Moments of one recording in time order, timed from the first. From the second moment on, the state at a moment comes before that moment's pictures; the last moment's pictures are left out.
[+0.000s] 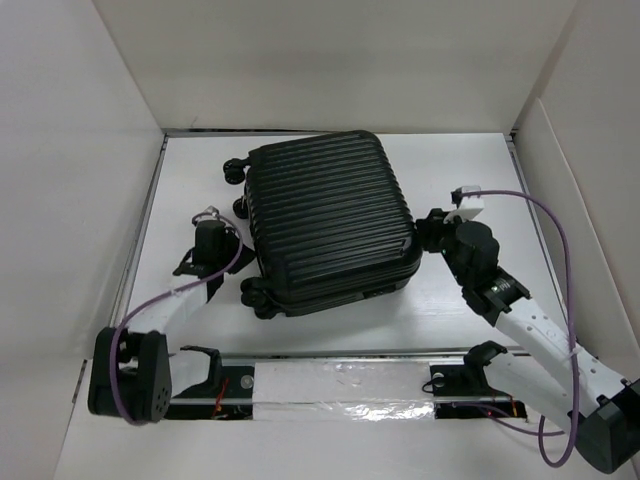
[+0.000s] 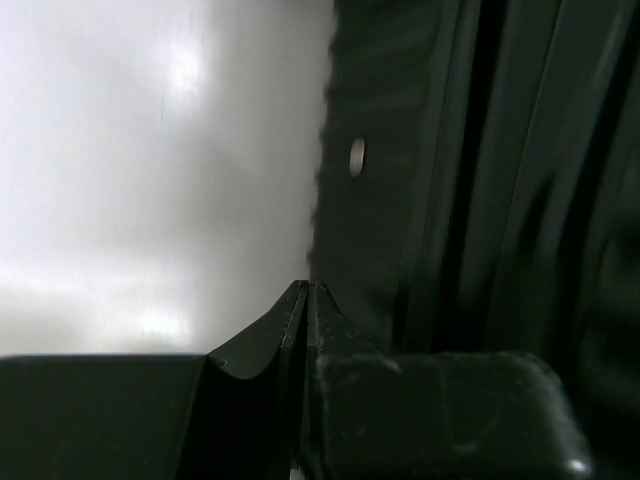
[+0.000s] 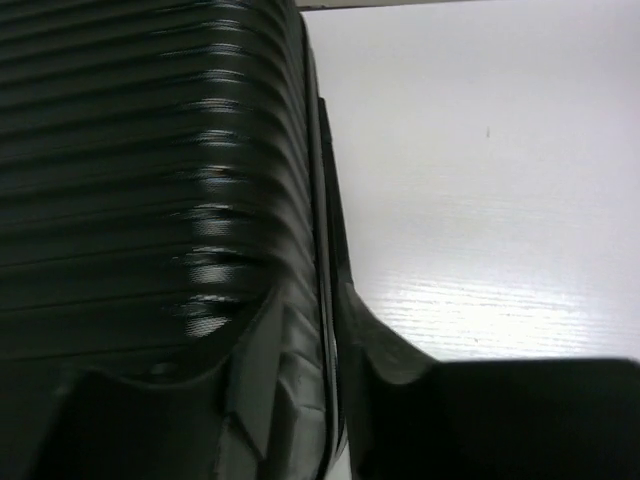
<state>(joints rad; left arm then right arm) -0.13 1.22 0.56 -0.08 0.07 -0.74 0.52 0.83 0.62 0.01 0.28 0.26</state>
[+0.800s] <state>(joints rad) -0.24 1.04 0.59 0.20 -0.23 -0.89 0.39 0.59 0.57 -0.14 0.12 0.37</state>
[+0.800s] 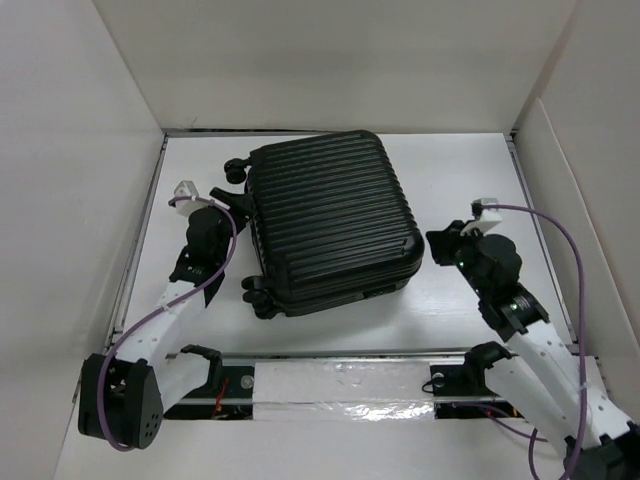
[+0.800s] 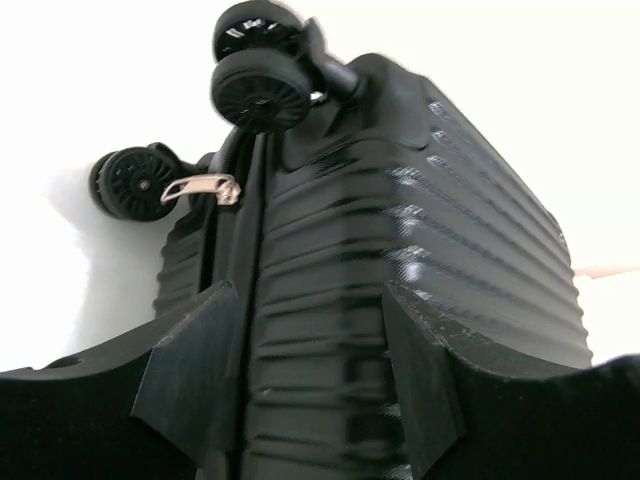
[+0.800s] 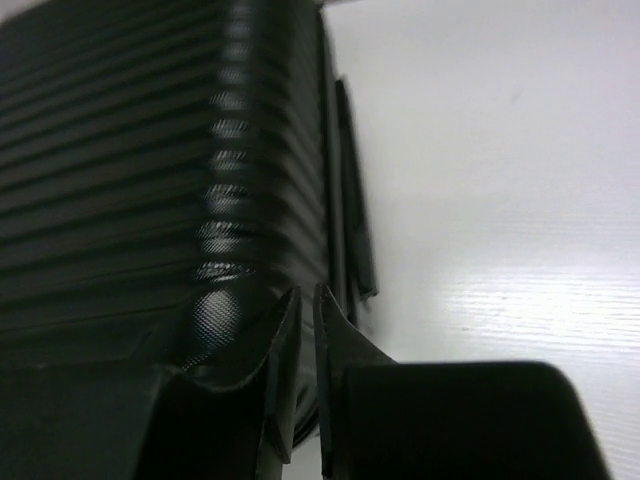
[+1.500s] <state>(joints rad) -0.14 1.14 0.49 0.54 -0.13 -0.95 0.37 1.05 0.66 0.07 -0.08 0.34</state>
